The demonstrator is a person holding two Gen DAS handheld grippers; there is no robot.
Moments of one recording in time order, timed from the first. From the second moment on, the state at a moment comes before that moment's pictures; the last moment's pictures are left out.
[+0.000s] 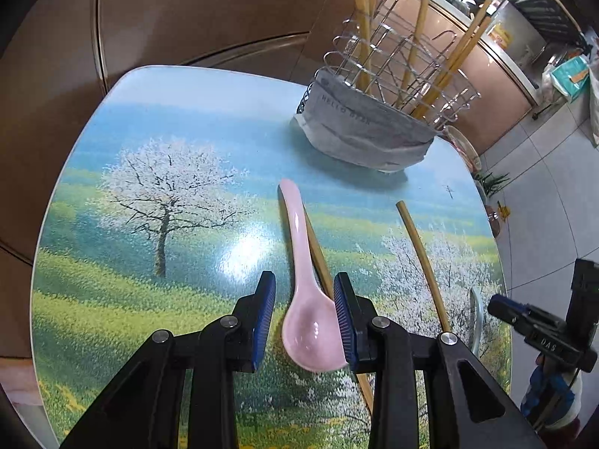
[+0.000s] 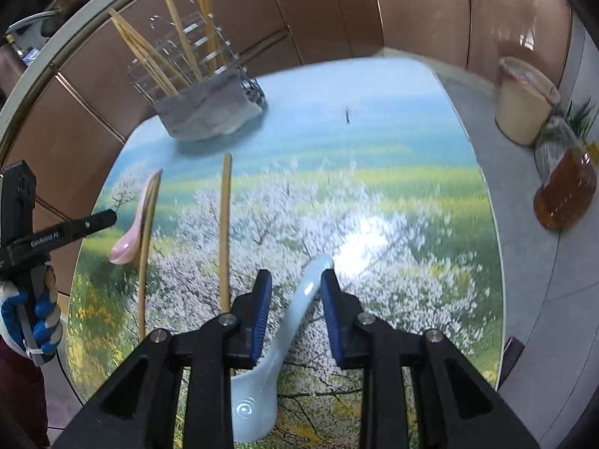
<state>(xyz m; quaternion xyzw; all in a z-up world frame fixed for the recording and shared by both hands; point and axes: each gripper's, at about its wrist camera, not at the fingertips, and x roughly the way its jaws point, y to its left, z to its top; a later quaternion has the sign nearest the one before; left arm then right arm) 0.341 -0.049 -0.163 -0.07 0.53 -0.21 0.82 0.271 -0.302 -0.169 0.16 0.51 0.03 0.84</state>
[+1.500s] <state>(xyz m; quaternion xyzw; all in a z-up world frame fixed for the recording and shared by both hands) 0.371 -0.056 -0.188 -0.07 0.60 -0.22 0.77 0.284 -0.303 -0.189 0.18 0.56 0.08 0.80</state>
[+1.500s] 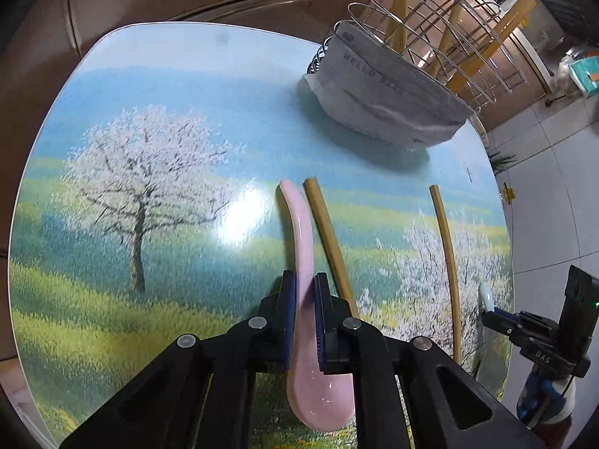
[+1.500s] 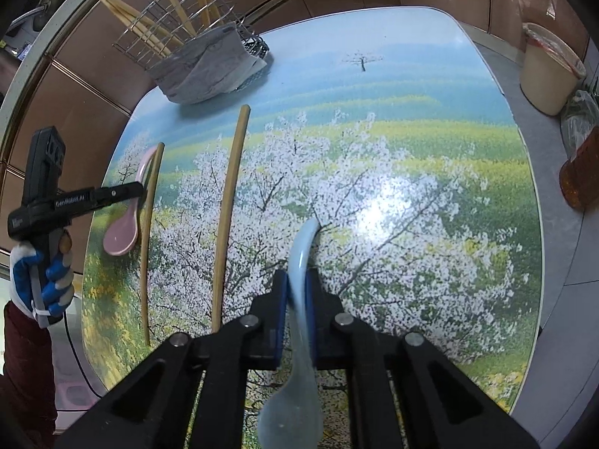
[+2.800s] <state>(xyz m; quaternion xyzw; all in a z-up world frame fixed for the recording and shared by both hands) 0.238 -0.020 -0.067 -0.05 0.44 -0.22 0.87 0.171 -0.238 -0.066 0.08 0.41 0.08 0.90</state>
